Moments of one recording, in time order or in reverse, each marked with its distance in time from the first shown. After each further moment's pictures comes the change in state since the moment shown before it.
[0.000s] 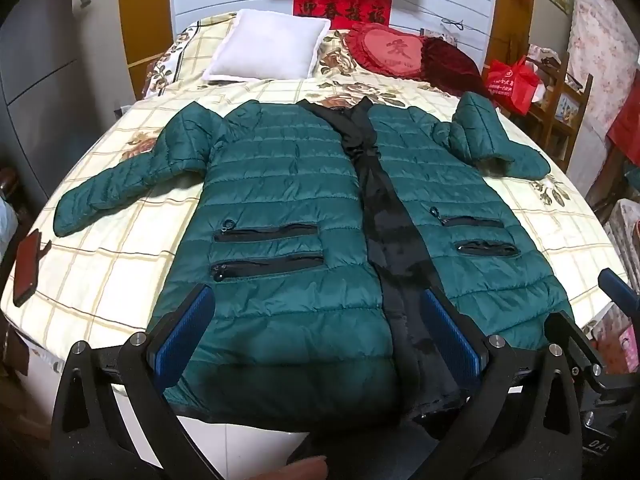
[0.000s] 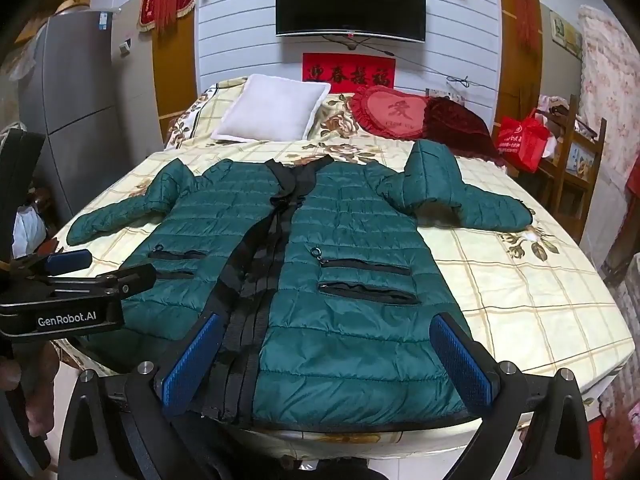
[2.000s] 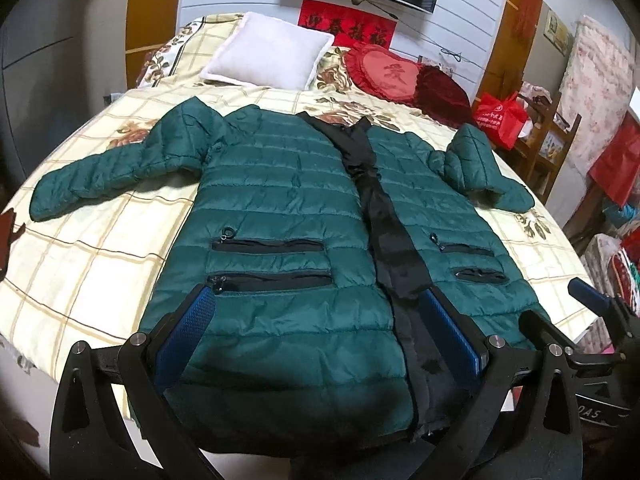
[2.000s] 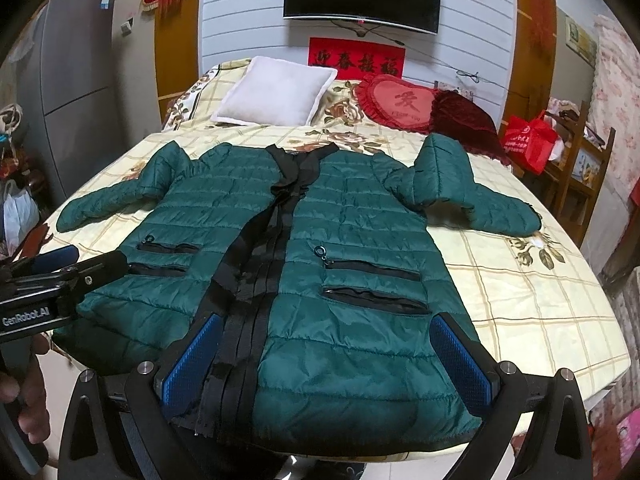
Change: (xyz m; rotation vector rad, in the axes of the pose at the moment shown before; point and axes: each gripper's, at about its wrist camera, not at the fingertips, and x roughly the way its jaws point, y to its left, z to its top) left arm 0.012 0.042 0.003 -0.097 -0.059 -0.112; right arm 0.028 0.009 0.012 -0.043 0.049 -0.017
